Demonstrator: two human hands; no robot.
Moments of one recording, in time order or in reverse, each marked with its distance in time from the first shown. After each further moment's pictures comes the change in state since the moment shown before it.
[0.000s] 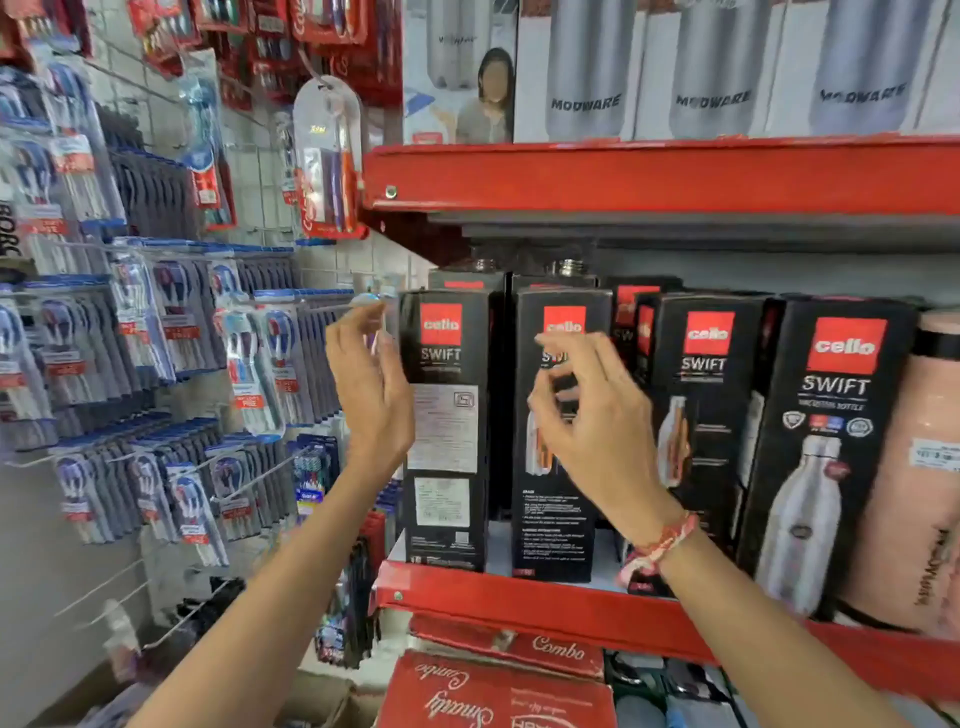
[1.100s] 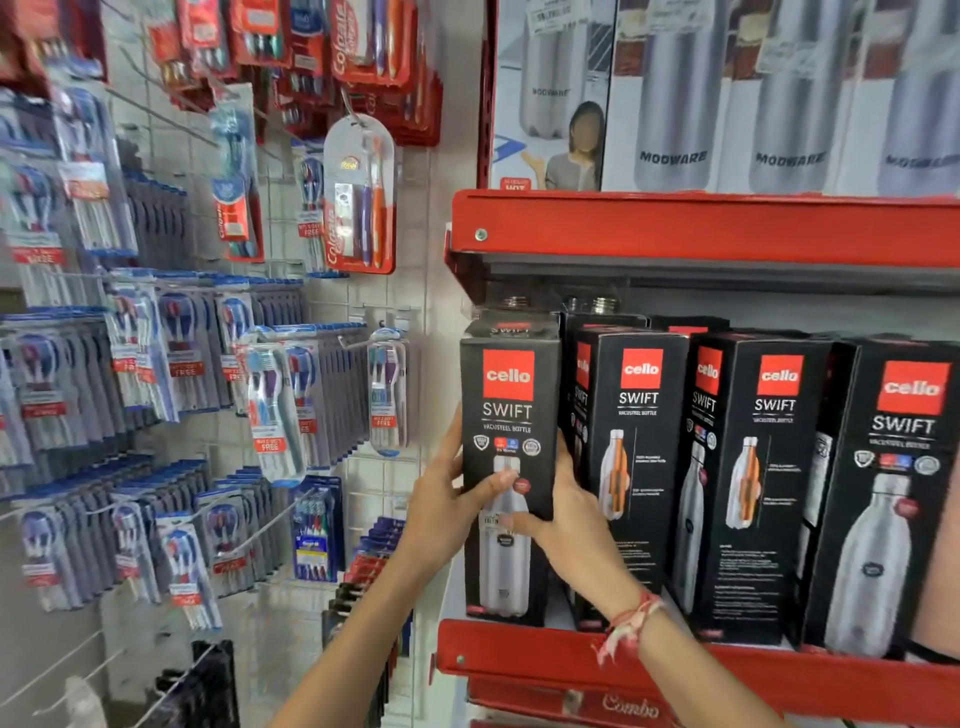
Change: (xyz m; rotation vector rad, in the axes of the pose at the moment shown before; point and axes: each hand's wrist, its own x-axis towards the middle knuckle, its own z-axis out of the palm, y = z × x) left_hand -0.029 -0.047 -0.030 -0.367 -0.636 -0.402; right_hand -0.033 -0.020 0.102 0.185 -0.399 0.588
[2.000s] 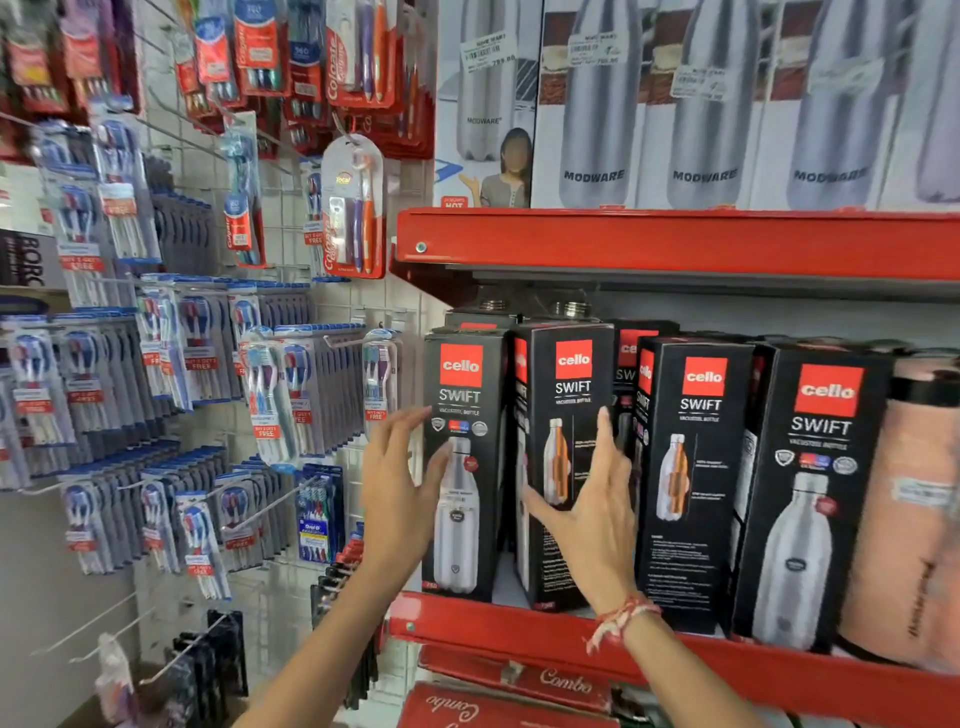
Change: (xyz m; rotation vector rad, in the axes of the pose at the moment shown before) left_hand -0.032 0.047 0.037 0.478 0.454 0.158; right_hand -0.024 0.039 -0.062 -0.131 0.359 -0.074
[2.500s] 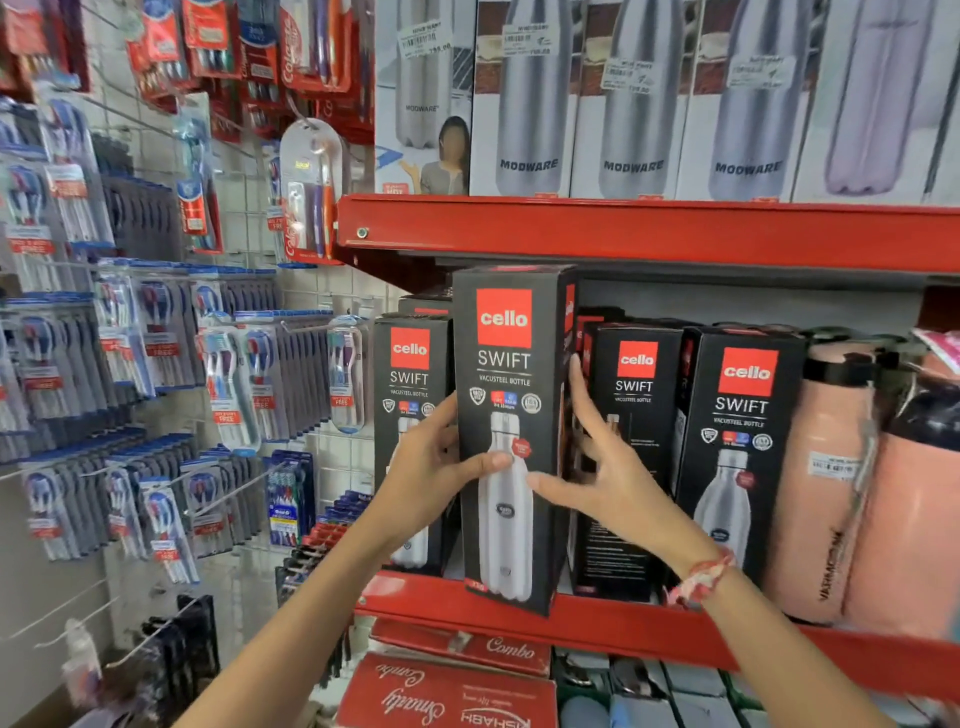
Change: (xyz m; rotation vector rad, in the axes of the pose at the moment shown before) left_hand -0.008 0.068 0.025 -0.425 -0.526 -0.096; right_hand 0.025 0.013 -0.102 0.421 -0.555 -0.194
